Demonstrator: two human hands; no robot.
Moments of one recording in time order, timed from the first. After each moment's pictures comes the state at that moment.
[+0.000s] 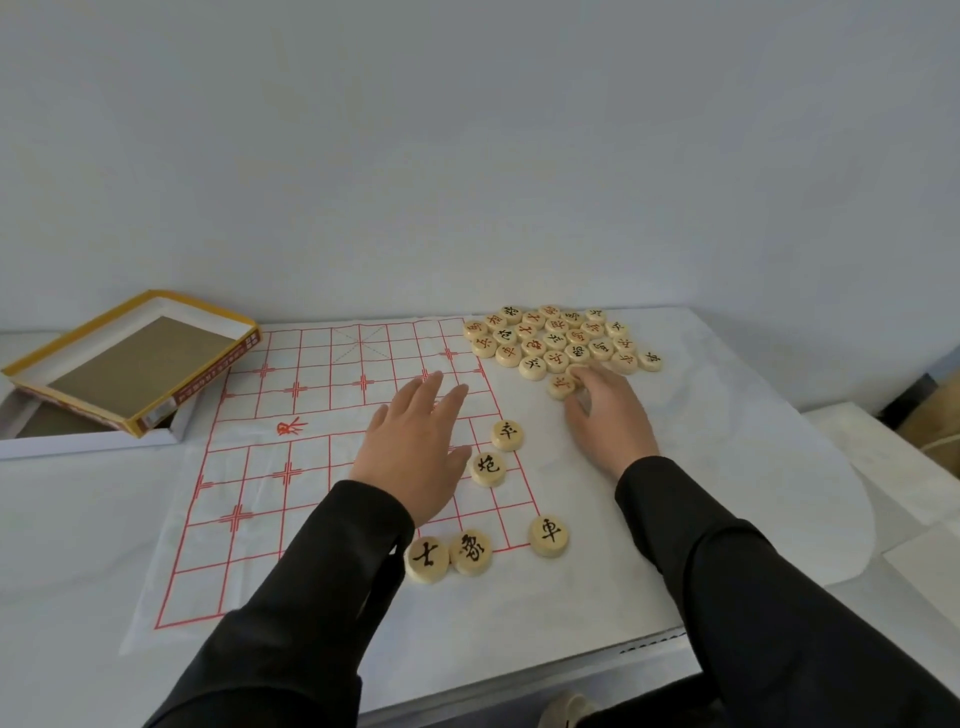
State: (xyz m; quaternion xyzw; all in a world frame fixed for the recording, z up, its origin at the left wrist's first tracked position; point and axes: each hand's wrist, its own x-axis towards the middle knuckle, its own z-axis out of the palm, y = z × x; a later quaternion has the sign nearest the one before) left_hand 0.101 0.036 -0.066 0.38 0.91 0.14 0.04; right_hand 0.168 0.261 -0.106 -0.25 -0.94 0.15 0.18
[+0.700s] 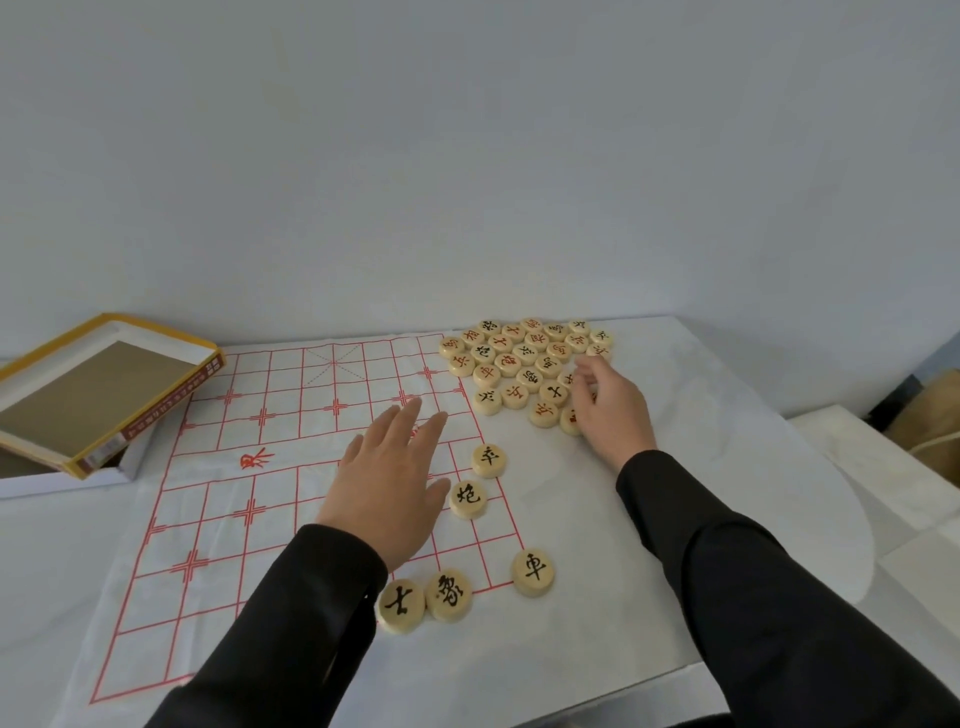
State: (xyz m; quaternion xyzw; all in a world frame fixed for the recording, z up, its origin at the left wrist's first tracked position) left_hand 0.100 0.042 -0.067 0.38 0.92 0.13 0.05; right_hand 0.152 0.293 -0.103 -0.27 -0.89 0.25 0.26
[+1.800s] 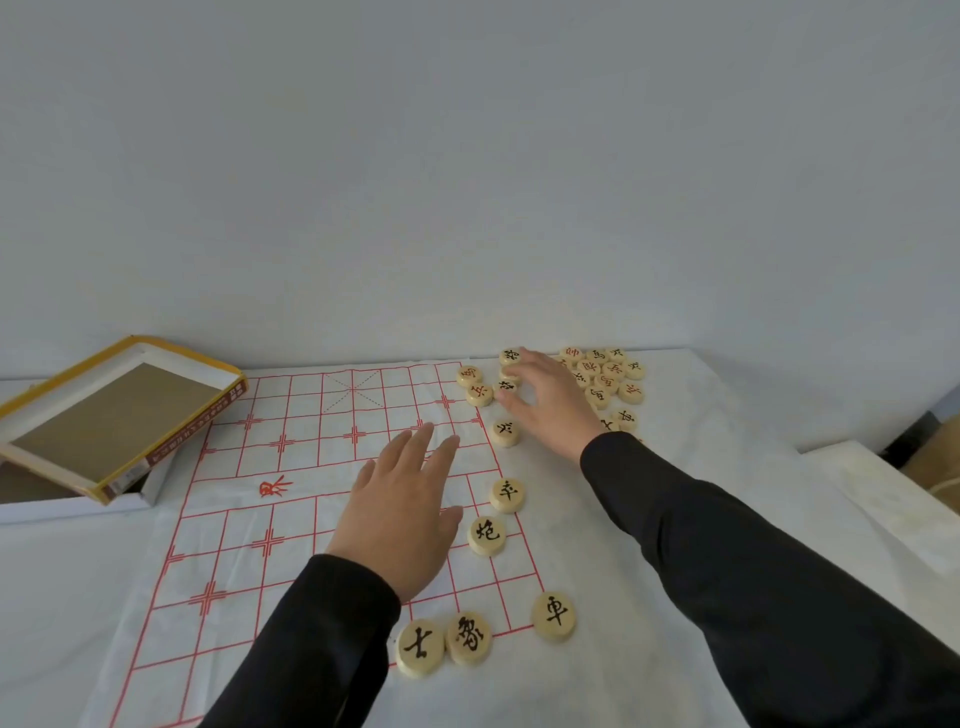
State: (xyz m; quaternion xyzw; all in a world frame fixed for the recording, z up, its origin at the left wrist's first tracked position) left_hand 0.094 0.037 -0.057 0.37 0.92 0.13 0.06; right_hand 0.085 0.259 -0.072 -0.13 -0.96 0.20 0.13
